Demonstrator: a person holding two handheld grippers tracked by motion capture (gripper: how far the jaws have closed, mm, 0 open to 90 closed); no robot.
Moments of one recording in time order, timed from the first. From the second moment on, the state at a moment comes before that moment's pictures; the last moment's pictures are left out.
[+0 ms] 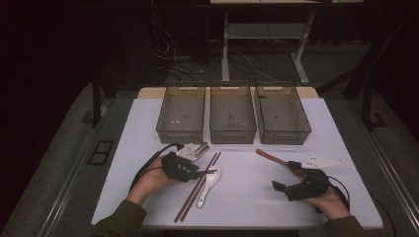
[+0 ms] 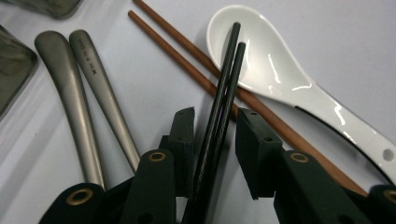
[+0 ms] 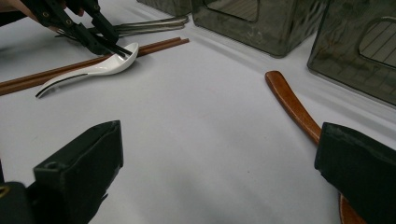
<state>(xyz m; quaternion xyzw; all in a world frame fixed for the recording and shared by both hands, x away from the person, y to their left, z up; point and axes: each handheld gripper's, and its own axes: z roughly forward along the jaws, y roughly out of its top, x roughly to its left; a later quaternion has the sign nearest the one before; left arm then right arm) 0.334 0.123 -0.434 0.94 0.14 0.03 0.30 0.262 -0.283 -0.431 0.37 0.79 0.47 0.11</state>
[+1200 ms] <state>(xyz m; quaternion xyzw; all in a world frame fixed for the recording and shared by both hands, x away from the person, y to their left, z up) 0.346 0.132 -0.423 0.93 0.16 0.09 0.32 0.262 -0.283 -0.432 0.37 0.79 0.47 0.11</state>
